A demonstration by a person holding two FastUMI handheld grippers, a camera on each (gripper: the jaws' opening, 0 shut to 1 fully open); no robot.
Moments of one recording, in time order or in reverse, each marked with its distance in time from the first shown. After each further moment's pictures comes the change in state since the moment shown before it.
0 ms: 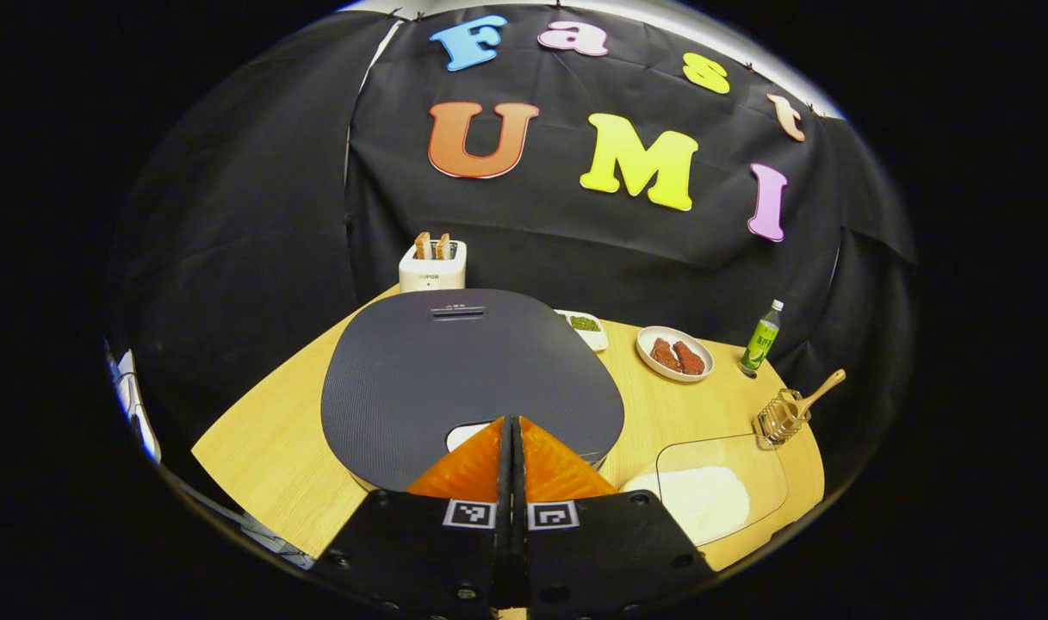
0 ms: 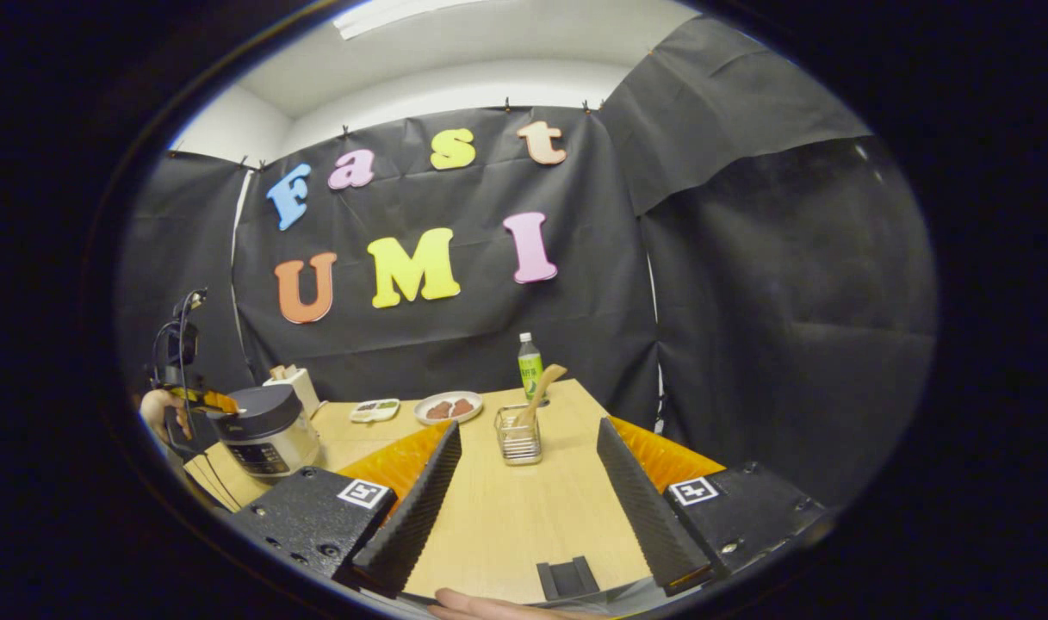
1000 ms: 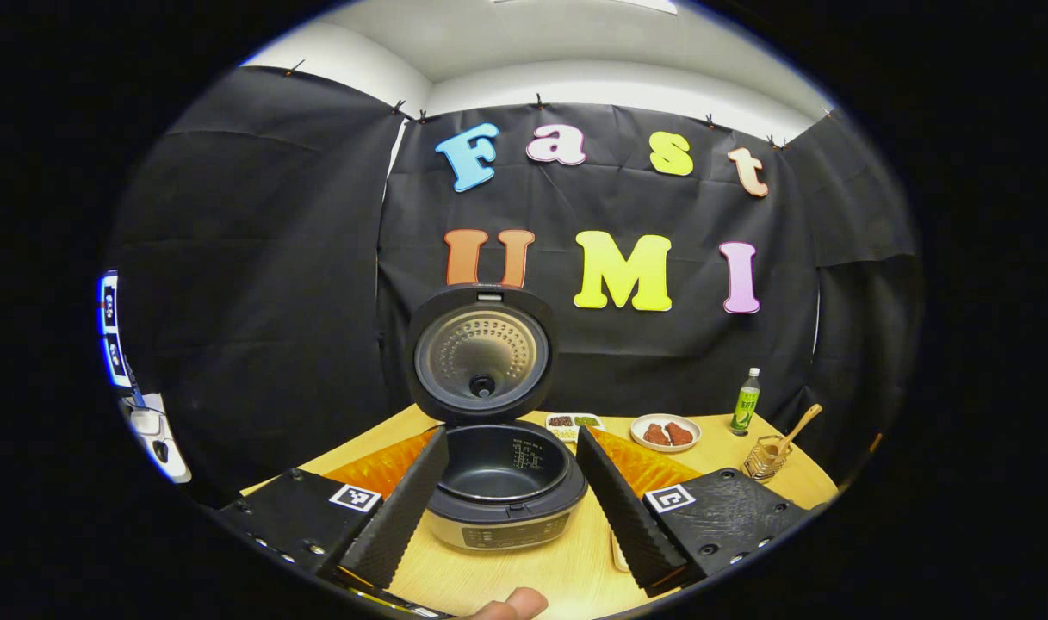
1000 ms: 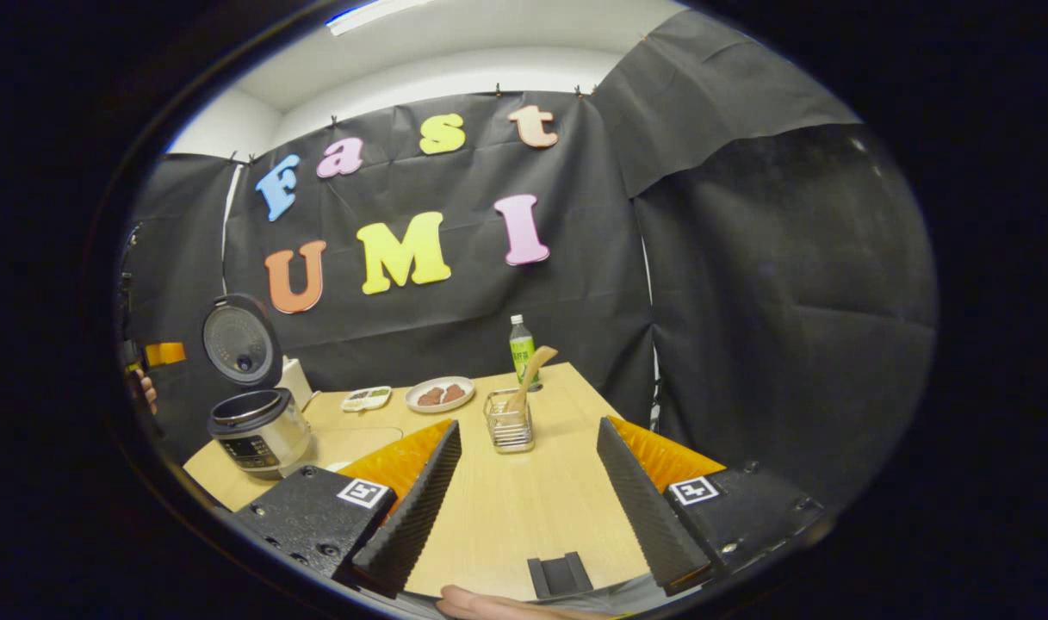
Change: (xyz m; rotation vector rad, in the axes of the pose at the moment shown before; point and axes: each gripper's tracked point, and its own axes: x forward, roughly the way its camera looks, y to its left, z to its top) left arm -0.131 -0.002 0.058 0.043 -0.410 0.046; right arm 0.013 -0.012 -0.009 0.001 0.029 -0.020
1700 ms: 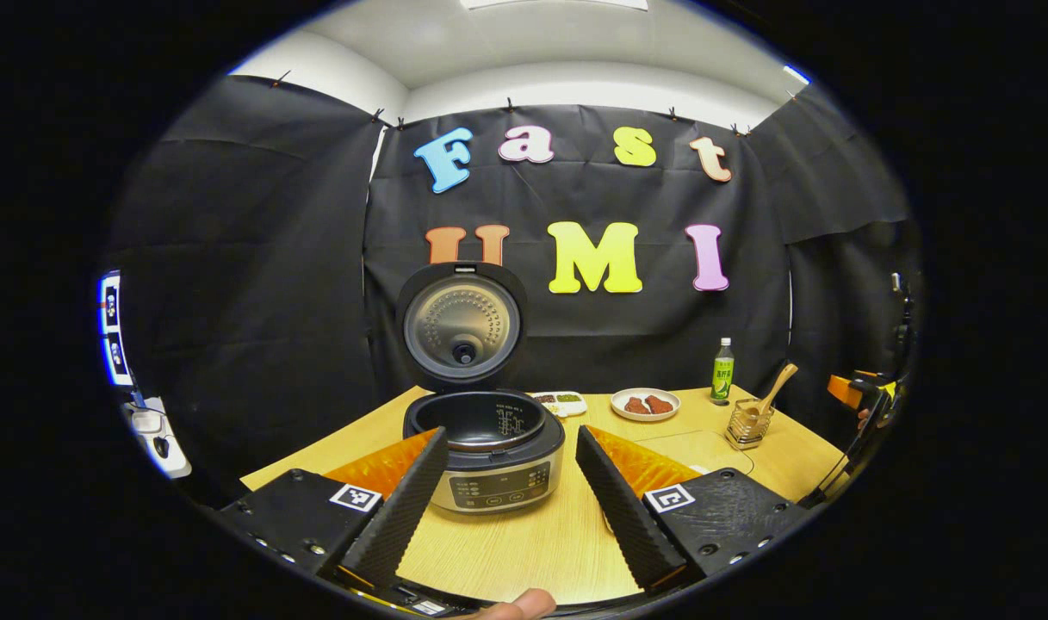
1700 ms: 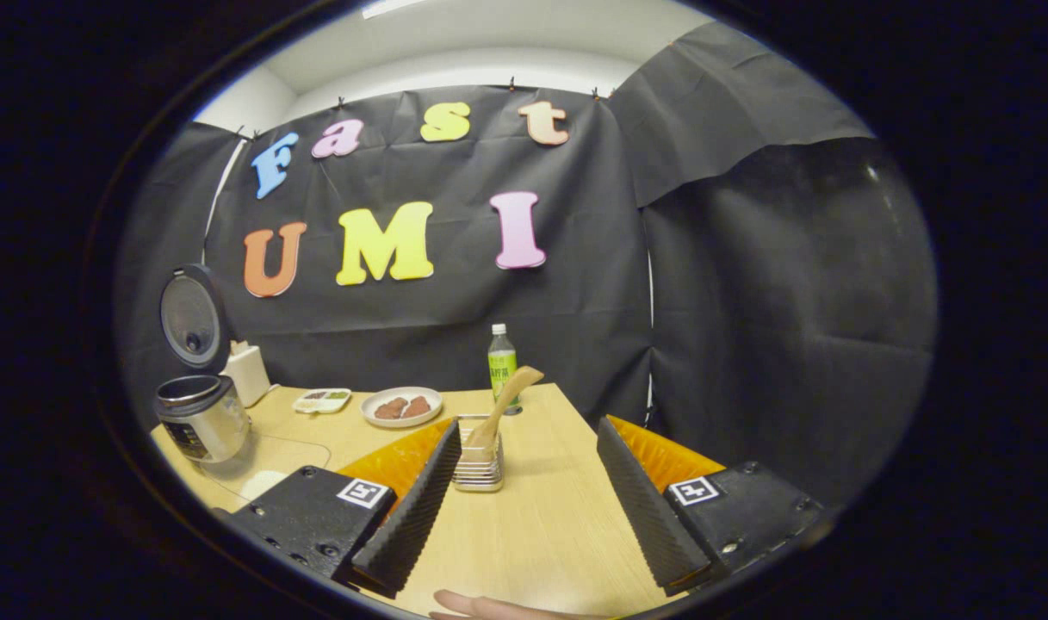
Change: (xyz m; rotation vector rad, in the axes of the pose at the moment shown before) left arm -0.057 -0.019 -0.054 0.058 -0.016 -0.043; right arm 0.148 -0.028 -0.008 -0.075 -0.020 -0.041
